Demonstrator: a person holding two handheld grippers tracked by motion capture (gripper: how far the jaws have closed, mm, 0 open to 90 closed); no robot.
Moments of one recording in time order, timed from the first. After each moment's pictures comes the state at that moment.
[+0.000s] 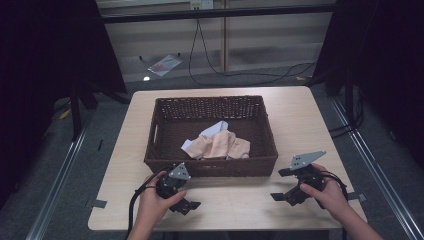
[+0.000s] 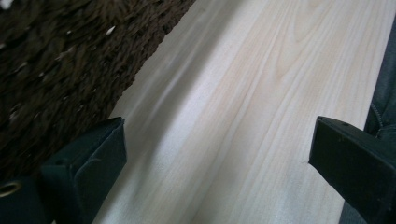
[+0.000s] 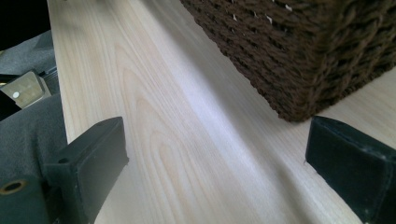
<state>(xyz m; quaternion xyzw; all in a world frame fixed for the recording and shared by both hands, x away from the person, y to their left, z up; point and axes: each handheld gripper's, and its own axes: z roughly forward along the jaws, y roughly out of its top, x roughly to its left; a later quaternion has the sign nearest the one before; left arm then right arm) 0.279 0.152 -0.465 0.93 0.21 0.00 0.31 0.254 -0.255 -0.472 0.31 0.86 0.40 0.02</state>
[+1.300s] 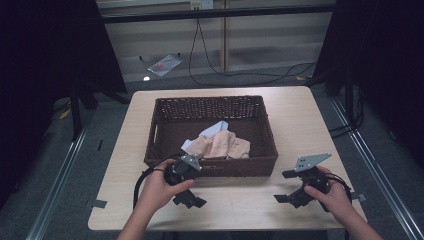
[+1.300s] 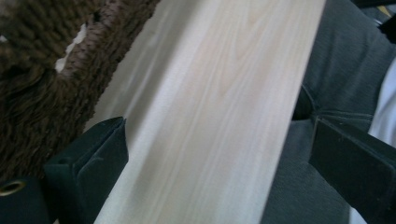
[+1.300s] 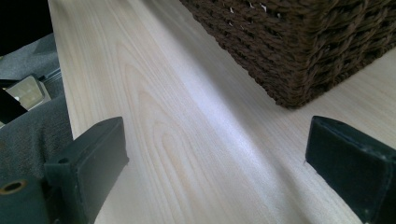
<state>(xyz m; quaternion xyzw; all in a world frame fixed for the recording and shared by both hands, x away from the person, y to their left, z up) 0.293 0.122 -0.417 0.95 0.17 -0.09 0.26 0.247 -0.263 -0.471 0.32 0.86 0.41 0.02</state>
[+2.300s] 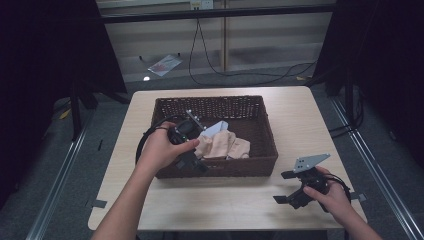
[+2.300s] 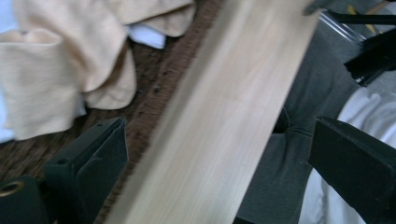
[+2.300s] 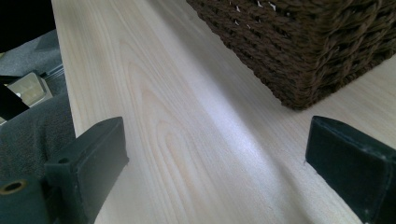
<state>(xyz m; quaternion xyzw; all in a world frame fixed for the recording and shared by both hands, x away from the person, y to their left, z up) 0.353 0.102 -0.337 0.95 0.22 -0.12 0.21 0.246 -0.260 -0.471 0.31 0.86 0.40 0.02</state>
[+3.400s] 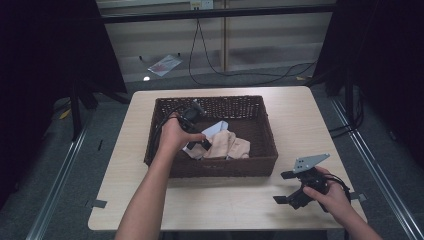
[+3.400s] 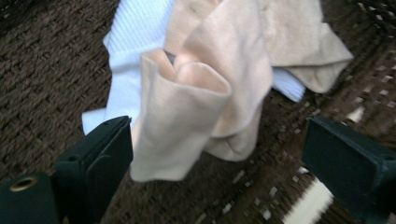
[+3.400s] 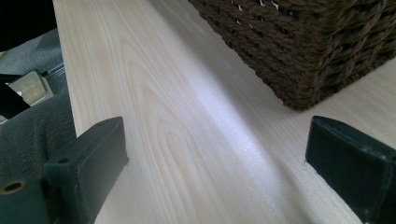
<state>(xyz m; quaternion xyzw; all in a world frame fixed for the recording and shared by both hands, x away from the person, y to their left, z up) 0.431 0.090 -0.399 0.91 0.35 -0.03 0.19 0.246 -0.260 -0.472 0.31 0.86 0.40 0.02</state>
